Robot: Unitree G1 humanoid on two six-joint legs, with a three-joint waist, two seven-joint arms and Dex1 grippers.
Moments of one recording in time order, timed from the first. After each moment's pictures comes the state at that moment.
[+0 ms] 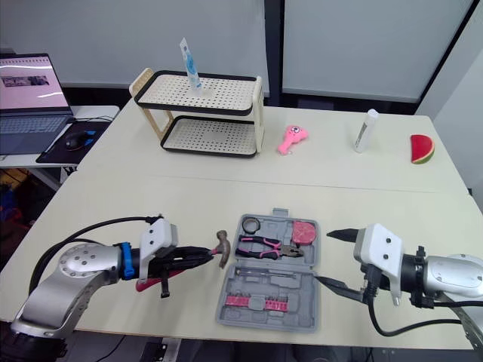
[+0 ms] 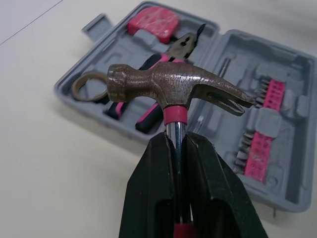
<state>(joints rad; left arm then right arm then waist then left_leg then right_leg) -0.10 0.81 -0.09 -0.31 -0.32 0.37 -1.11 0.26 -0.93 -0.32 -0.81 0.53 0.56 0.95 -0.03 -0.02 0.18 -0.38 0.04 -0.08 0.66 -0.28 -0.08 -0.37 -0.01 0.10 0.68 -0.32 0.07</state>
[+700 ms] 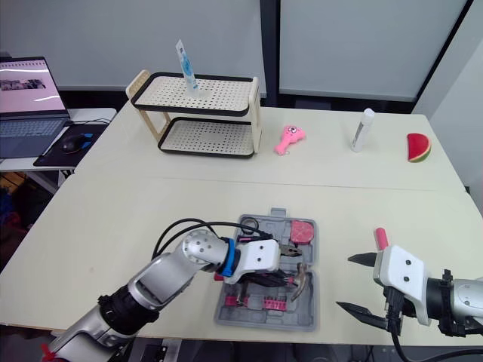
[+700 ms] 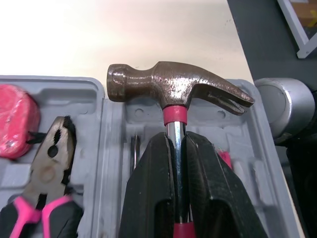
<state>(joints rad) -0.50 0.50 -0.67 -0.29 -0.05 0.63 -1.08 0.46 -0.97 -0.45 -0.84 0.52 0.58 1.02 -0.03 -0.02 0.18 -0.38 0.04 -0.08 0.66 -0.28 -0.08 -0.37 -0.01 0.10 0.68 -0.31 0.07</state>
